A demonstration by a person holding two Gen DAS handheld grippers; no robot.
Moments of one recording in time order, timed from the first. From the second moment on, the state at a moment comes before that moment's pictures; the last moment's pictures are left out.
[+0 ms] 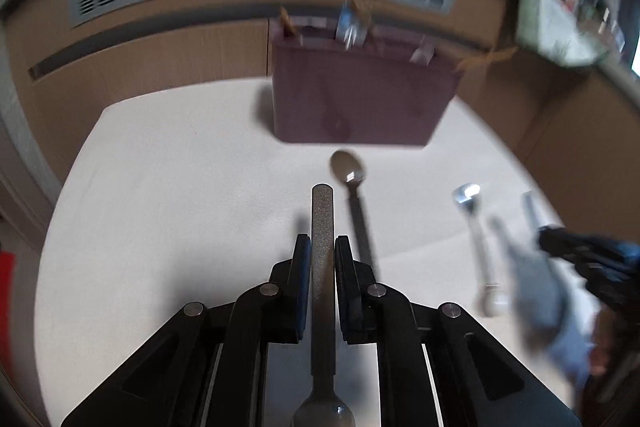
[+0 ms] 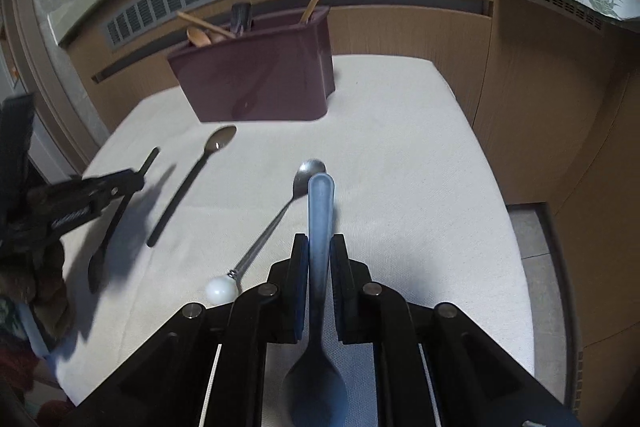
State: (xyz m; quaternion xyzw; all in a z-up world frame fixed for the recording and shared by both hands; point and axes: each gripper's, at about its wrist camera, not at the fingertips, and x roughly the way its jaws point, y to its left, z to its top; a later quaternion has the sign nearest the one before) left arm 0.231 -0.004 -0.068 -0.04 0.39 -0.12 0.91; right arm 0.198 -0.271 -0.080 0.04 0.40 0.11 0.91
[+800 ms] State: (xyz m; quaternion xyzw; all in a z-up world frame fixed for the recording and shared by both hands) left arm 0.325 0.013 0.105 -0.20 0.01 -0.16 0.97; right arm 0.263 -0.241 0.135 0.04 0.15 0.11 0.98
